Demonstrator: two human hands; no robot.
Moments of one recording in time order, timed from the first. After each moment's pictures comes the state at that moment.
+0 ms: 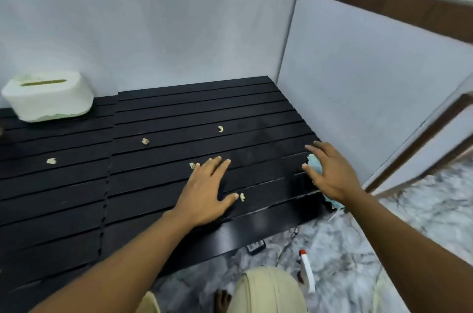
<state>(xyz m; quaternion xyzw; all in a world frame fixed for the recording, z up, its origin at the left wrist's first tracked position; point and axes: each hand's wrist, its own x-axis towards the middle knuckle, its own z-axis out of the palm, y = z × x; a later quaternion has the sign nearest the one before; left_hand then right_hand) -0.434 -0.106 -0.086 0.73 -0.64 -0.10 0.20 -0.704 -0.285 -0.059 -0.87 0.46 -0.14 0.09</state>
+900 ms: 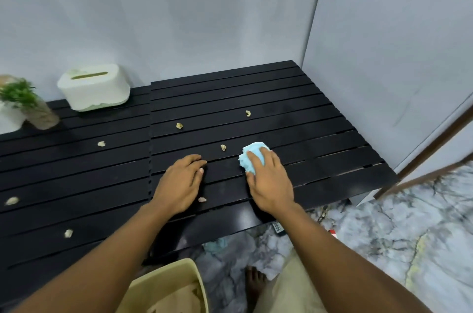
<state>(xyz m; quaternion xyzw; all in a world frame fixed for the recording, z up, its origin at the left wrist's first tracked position) -0.358 -0.027 -0.086 0.79 -0.58 -0.08 0.18 -0.552 -0.147 -0.105 -0.89 0.42 -0.13 0.13</state>
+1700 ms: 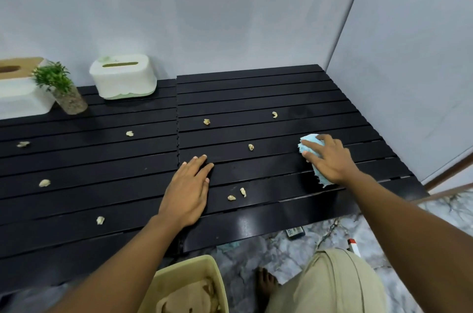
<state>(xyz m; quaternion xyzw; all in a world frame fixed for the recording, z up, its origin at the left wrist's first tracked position) -0.333 0.021 -0.105 0.80 -0.57 -0.02 0.17 -0.590 -0.241 -0.082 -0.88 0.46 -0.02 0.12</state>
